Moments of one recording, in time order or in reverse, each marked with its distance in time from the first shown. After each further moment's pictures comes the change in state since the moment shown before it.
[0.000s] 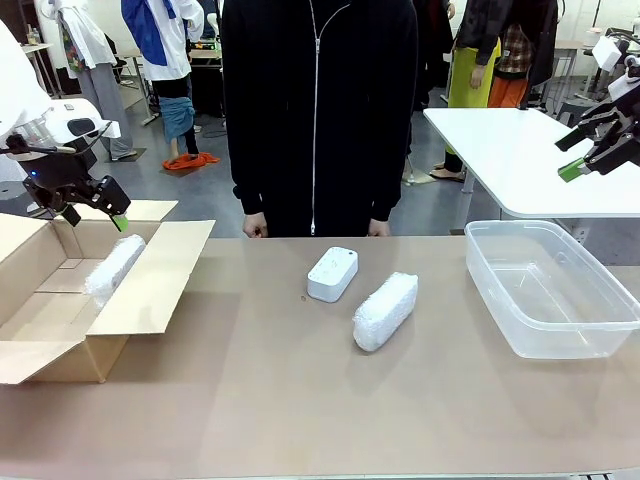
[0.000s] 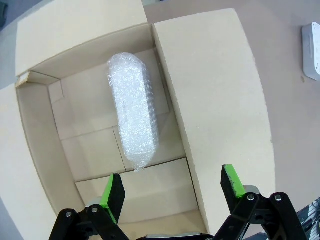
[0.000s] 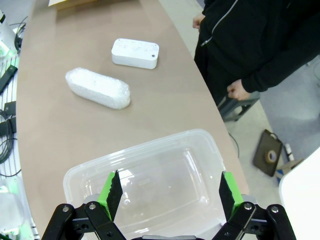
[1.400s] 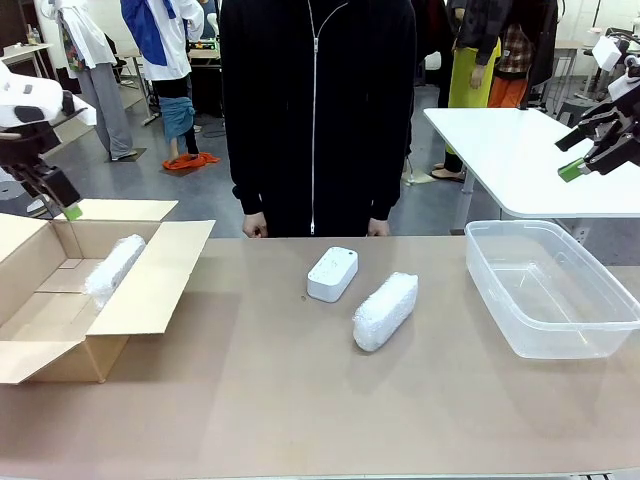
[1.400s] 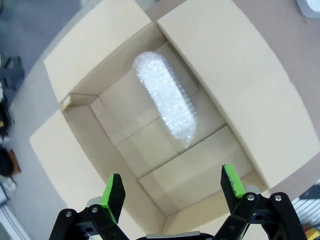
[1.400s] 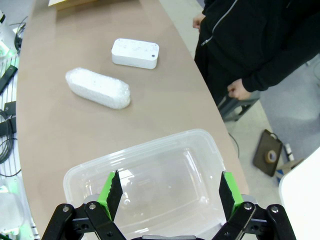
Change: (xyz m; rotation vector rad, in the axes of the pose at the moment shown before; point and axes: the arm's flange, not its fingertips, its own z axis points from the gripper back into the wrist) left arm -0.017 0.031 0.054 0.108 -0.016 -0.418; right arm 0.000 0.000 0.000 0.000 0.000 0.000
